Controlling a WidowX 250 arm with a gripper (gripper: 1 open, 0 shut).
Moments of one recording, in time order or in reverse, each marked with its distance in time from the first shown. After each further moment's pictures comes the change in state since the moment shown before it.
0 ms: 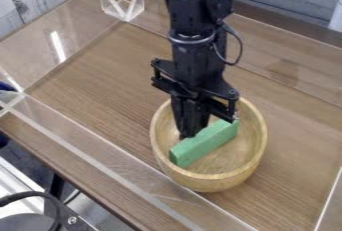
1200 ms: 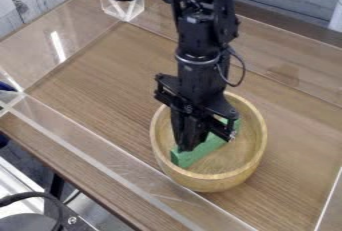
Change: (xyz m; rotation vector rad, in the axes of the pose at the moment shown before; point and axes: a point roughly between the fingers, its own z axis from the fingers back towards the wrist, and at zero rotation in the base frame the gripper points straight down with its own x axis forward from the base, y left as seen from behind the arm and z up) arm 0.011 -0.010 -0.024 0.036 -0.008 -0.058
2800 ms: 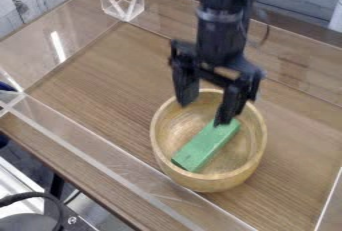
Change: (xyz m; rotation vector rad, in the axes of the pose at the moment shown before) arm 0.005 0.000 0.049 0.017 0.047 0.113
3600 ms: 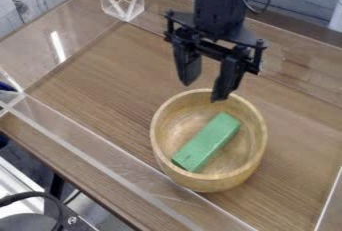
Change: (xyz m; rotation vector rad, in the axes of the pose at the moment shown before) arm 0.015 0.009 0.018 0.008 -0.099 0.025
